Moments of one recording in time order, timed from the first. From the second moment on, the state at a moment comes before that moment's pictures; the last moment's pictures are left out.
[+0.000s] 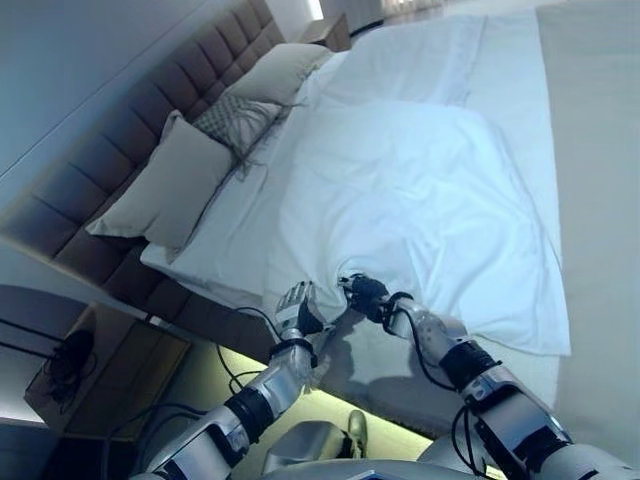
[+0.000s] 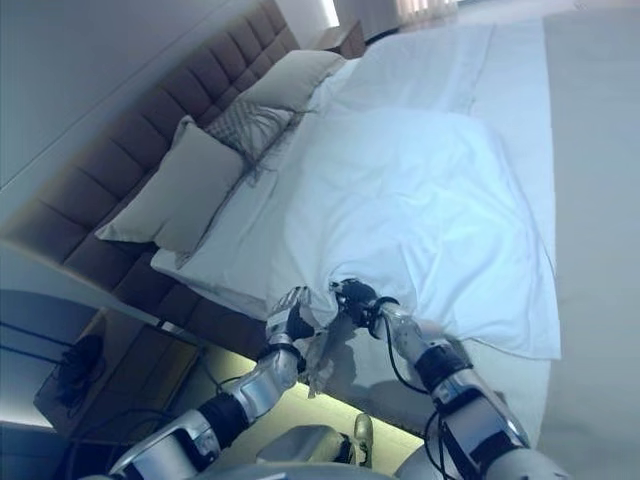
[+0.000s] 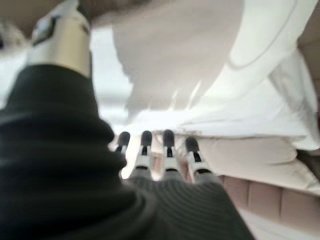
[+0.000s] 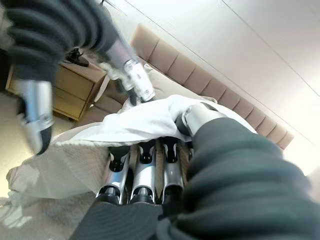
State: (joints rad) left arm -0.33 0.13 -0.81 0.59 0.16 0.38 0.64; right arm -0.49 -0.26 0.46 0.54 0.95 0.41 0.00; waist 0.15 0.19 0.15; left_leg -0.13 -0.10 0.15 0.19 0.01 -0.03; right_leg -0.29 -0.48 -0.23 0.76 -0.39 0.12
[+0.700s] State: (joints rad) left arm -0.31 0.10 -0.80 0.63 -0.15 0.43 0.77; right arm -0.48 -0.26 0.45 0.48 0.89 0.48 -0.05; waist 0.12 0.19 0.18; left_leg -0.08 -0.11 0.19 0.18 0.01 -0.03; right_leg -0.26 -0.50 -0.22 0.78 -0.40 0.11
